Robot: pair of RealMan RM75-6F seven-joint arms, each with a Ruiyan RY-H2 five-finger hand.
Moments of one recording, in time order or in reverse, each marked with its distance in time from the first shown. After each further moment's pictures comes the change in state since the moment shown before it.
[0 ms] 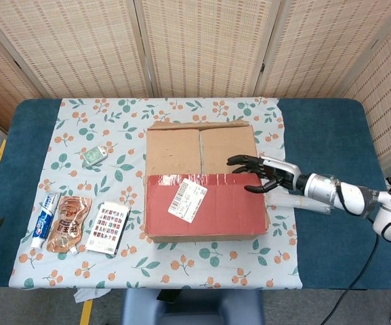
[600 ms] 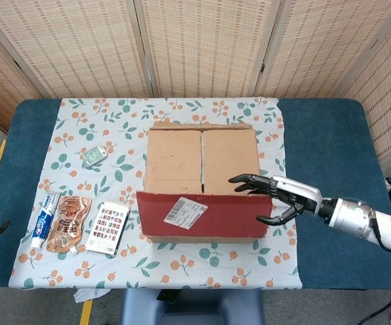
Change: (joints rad) left arm 0.002 -0.006 0.005 -0.046 0.003 0.022 0.099; right arm -0.039 0.367 -0.041 -0.499 -0.009 0.180 -0.318
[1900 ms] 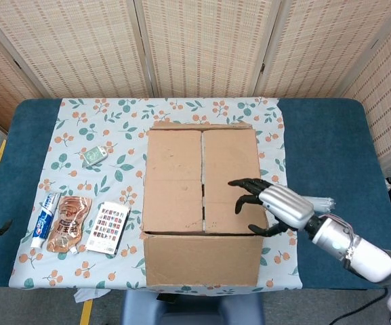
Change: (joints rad) left arm 0.017 0.043 0.012 -0.022 0.085 0.037 -0.159; right arm -0.175 -0.028 0.251 -0.329 0.365 -0.290 -1.417
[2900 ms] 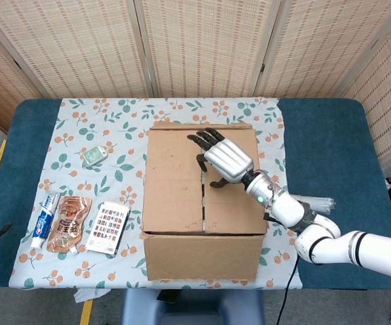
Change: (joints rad) left arm -0.004 0.012 0.011 0.009 0.005 -0.039 -0.050; right arm 0.186 -0.457 0.259 0.350 0.425 -0.172 -0.667
